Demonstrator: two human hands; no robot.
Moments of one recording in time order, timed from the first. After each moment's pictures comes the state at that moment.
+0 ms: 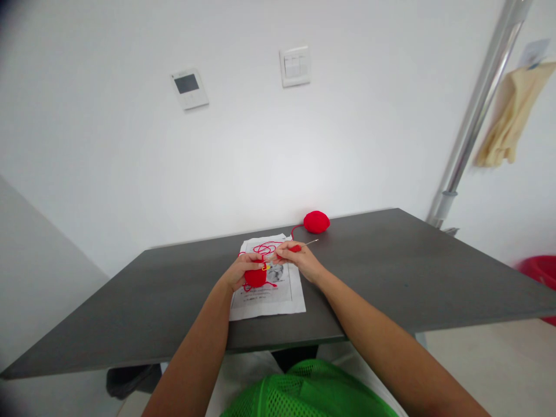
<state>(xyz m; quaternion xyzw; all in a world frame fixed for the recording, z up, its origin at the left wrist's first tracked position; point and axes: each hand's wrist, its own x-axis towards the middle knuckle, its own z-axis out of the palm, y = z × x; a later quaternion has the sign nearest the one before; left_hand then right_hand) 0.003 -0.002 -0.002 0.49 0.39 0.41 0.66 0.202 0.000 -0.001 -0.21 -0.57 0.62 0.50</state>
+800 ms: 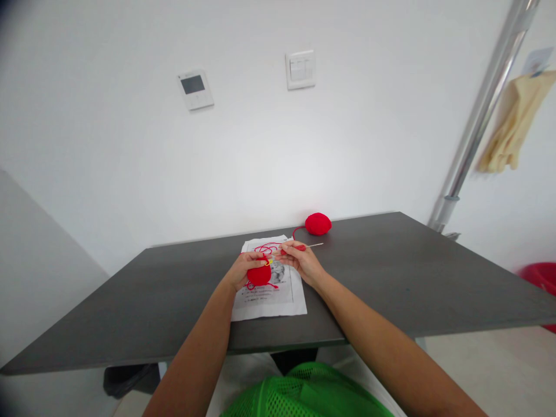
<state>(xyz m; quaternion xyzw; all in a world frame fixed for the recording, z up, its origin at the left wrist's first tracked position) 0.009 -0.005 0.002 0.47 0.38 0.45 0.65 0.197 0.002 -0.003 -0.22 -0.43 0.69 0.54</state>
